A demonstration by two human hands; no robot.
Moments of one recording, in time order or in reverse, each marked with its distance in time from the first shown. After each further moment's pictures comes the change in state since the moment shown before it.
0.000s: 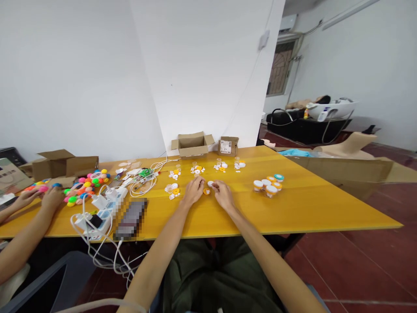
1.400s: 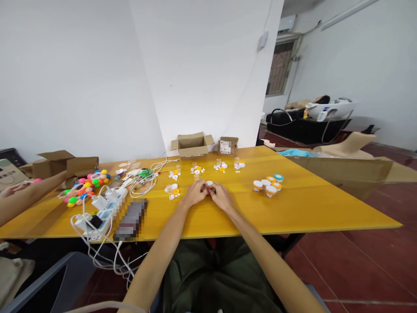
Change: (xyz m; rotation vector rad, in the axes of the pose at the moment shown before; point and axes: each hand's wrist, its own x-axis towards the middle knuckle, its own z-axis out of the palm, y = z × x) left_hand -0.003 0.007 -0.002 -0.040 -0.165 0.048; right_hand -0.004 -0.012 -0.008 -0.055 -0.186 -0.056
